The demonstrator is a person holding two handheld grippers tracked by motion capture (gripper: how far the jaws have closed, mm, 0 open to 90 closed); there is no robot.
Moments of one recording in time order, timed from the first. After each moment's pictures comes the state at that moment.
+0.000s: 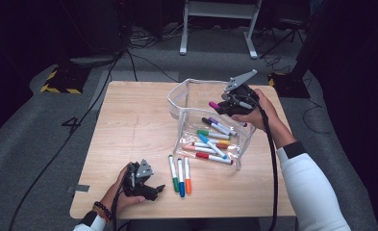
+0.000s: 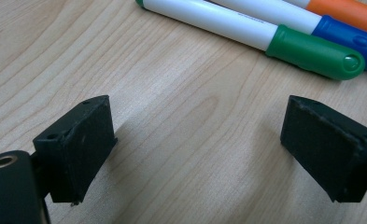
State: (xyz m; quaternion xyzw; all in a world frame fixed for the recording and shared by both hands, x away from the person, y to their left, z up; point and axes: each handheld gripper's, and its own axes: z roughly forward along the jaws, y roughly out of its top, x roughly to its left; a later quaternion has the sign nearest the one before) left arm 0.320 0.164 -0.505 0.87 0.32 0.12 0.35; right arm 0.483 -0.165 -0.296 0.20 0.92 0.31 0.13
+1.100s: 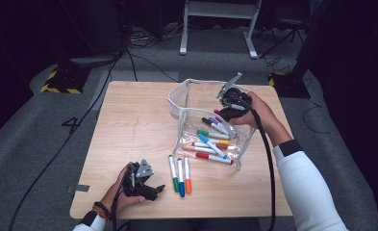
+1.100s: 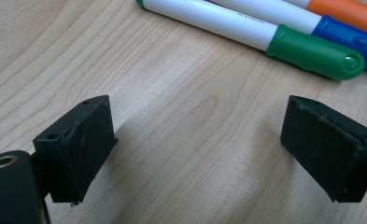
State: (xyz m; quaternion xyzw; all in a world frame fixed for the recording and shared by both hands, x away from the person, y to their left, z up) left arm 0.320 0.164 -0.505 0.87 0.32 0.12 0.35; right arm 0.494 -0.155 -0.314 0.21 0.95 0.22 0.11
